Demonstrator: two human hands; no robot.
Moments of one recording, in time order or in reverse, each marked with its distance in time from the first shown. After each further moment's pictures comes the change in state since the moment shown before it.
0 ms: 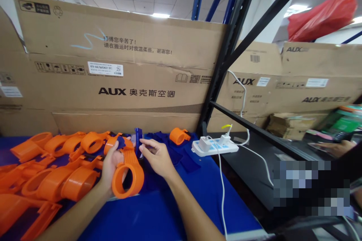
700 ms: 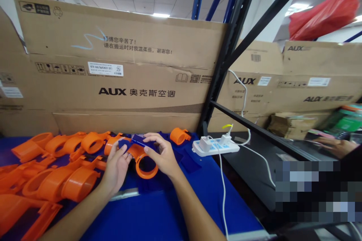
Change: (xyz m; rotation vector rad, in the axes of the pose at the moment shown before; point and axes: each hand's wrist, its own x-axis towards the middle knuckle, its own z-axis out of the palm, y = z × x) left_hand 0.006 -0.012 -0.014 0.186 0.143 0.292; right_hand 0.000 -0.020 -0.016 -0.028 -0.025 -0.192
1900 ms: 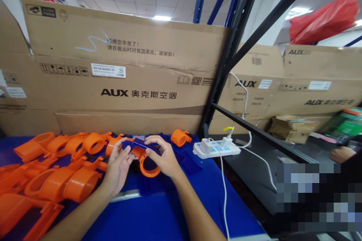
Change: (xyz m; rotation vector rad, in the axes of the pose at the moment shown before) left_hand -0.002 0.001 0.001 0.059 -0.031 0.038; right_hand 0.001 0.012 -0.005 -0.018 -0.046 0.022
